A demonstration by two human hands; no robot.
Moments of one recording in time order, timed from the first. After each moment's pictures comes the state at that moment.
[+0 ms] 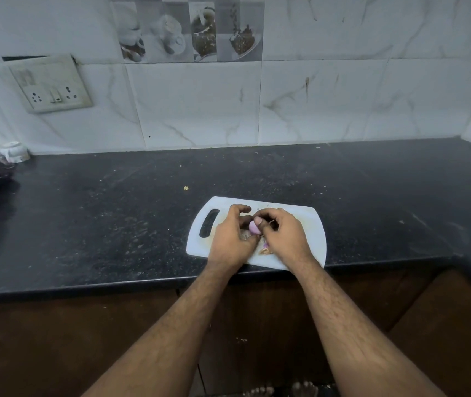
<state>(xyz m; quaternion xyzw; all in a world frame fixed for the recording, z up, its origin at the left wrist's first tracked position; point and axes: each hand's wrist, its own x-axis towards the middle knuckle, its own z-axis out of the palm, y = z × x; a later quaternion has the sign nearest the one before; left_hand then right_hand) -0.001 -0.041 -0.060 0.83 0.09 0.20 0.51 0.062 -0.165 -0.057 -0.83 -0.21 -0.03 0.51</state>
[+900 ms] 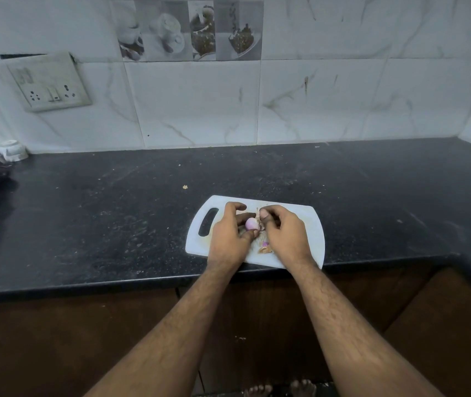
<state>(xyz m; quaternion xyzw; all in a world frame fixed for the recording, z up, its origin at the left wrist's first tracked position) 0.004 -0.039 -0.066 0.83 0.12 0.21 0.51 0.059 -0.165 -0.056 -0.84 -0.17 -0.08 0.52</state>
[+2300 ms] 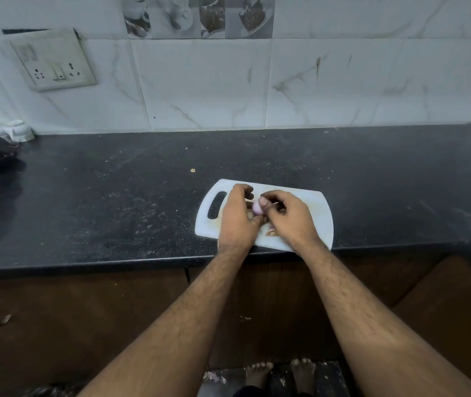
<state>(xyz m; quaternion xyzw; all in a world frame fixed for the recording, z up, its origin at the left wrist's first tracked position) 0.002 -0.044 -0.065 0.82 0.11 0.28 0.49 0.063 -0.163 -0.062 -0.82 -0.22 -0.04 0.53</state>
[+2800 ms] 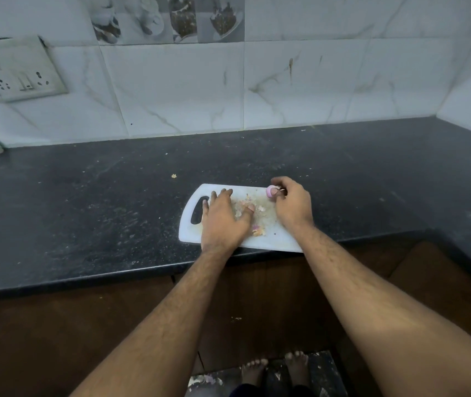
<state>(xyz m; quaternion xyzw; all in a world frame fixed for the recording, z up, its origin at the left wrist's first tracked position) 0.002 -0.046 -0.054 0.90 0.14 0.19 0.36 0.093 -0.185 -0.047 -0.86 -0.10 -0.11 0.48</state>
